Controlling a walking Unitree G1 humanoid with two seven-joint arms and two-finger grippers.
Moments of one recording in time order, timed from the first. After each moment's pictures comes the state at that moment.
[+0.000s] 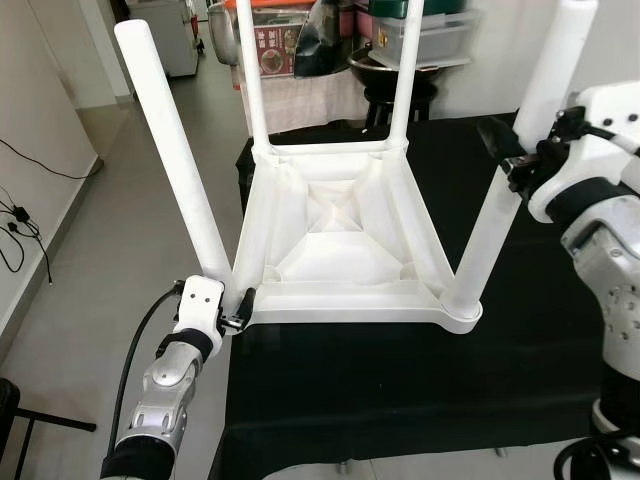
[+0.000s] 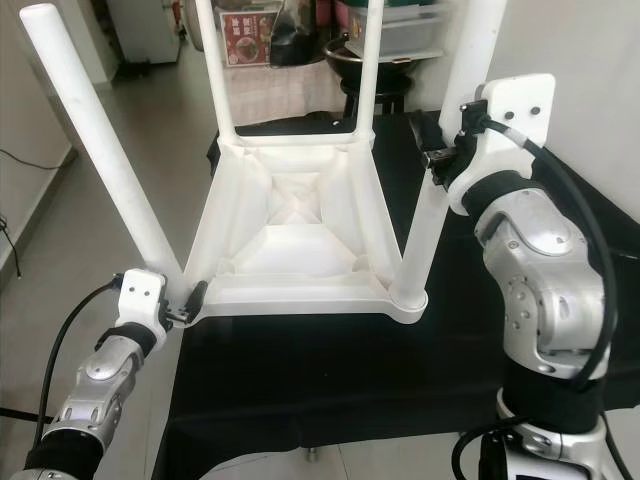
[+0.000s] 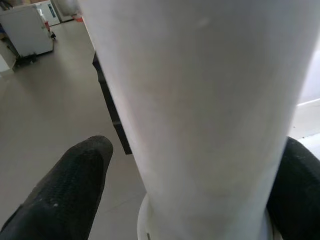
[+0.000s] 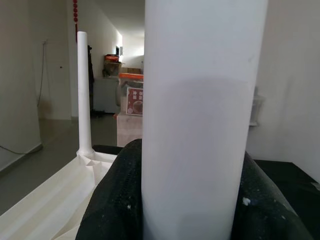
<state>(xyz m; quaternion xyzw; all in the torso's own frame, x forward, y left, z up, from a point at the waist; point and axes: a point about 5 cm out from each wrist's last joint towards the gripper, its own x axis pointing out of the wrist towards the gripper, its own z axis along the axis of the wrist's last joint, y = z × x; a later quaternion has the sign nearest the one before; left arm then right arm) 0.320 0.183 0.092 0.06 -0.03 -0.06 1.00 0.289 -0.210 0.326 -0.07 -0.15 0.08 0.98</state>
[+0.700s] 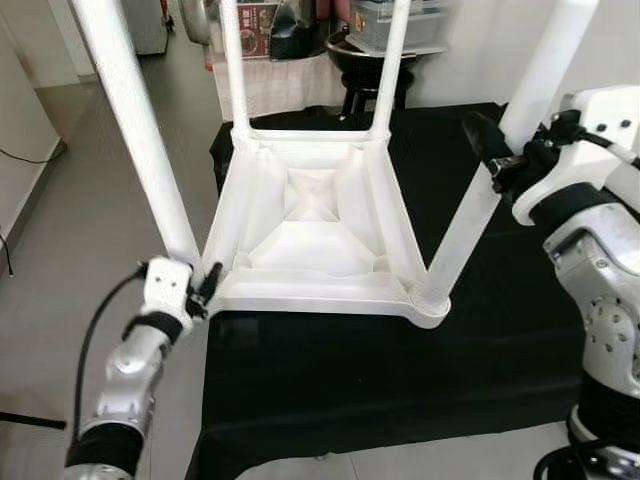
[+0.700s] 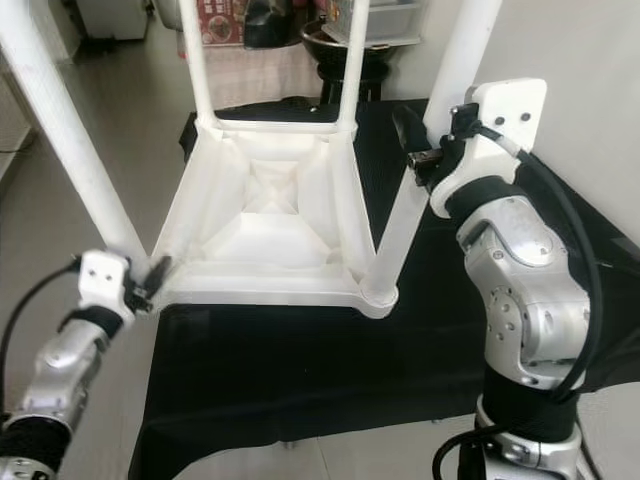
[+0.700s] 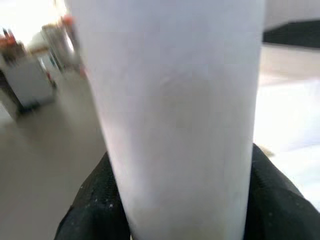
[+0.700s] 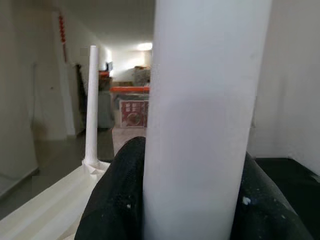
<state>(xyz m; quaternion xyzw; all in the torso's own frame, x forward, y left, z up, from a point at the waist) 0.330 0.236 0.168 0.12 -0.14 -0.06 0.98 0.292 -0.200 0.309 0.01 -0.17 0.06 0.98</state>
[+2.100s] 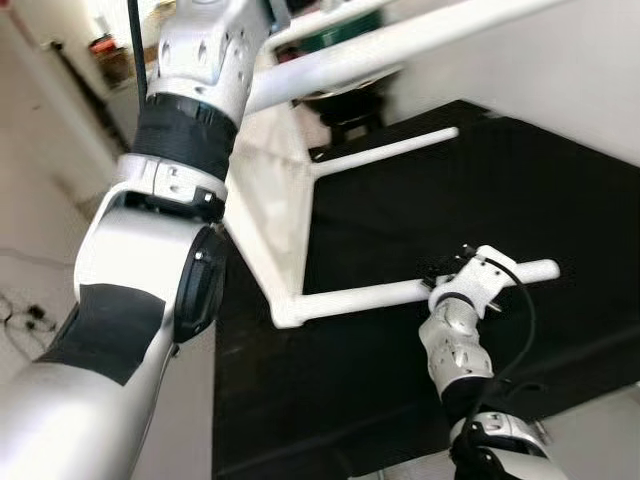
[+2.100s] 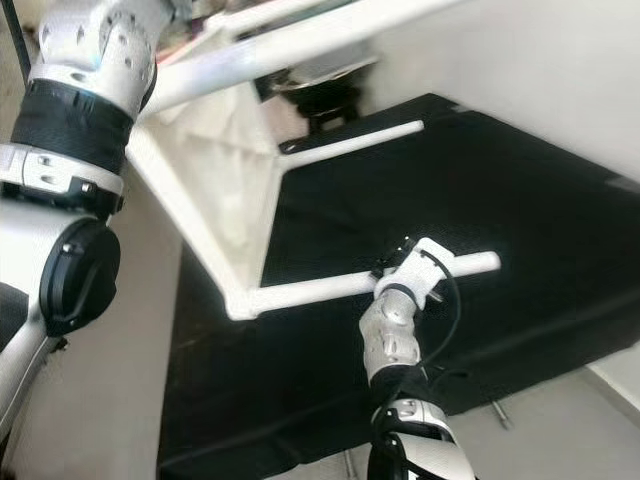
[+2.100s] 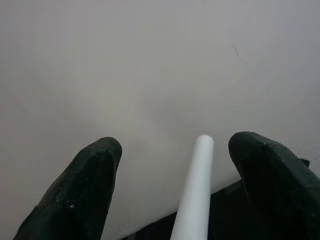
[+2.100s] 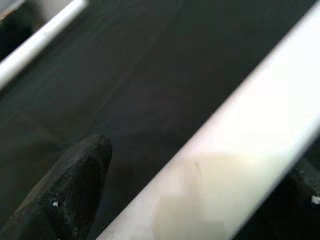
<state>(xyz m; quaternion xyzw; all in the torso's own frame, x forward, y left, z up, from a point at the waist) 0.336 0.059 0.481 0.10 -0.39 -0.51 0.76 0.354 -0.202 0.111 0.14 0.06 -0.35 0.92</state>
